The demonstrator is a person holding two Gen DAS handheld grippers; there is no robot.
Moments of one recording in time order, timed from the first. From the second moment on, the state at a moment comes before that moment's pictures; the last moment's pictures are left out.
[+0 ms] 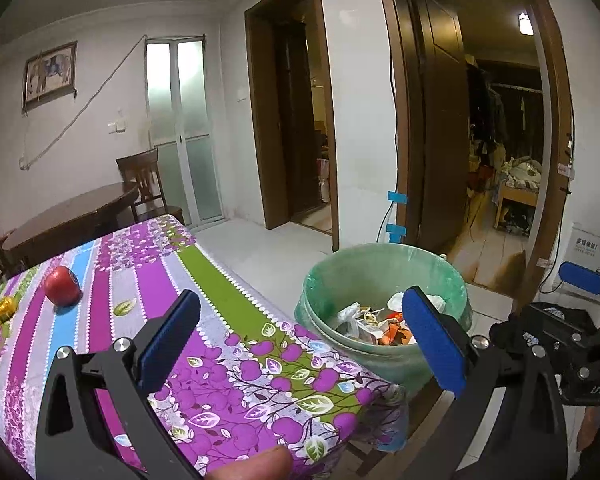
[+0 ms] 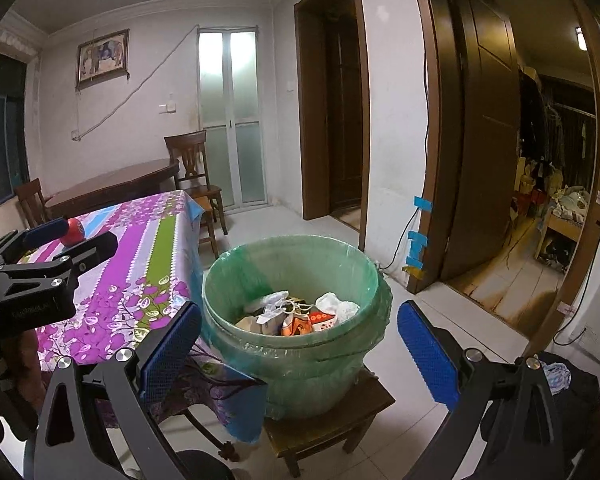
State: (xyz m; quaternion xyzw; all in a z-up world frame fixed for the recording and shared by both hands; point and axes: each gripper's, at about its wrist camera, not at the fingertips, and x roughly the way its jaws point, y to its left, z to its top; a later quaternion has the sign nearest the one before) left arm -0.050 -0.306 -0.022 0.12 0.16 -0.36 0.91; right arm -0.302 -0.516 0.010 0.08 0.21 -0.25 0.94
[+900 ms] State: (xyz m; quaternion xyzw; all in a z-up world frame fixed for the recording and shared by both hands) left arm -0.049 -0.327 -0.028 0.14 0.18 -0.38 0.90; right arm -0.306 -0.518 0.010 0.07 0.21 -0.25 0.94
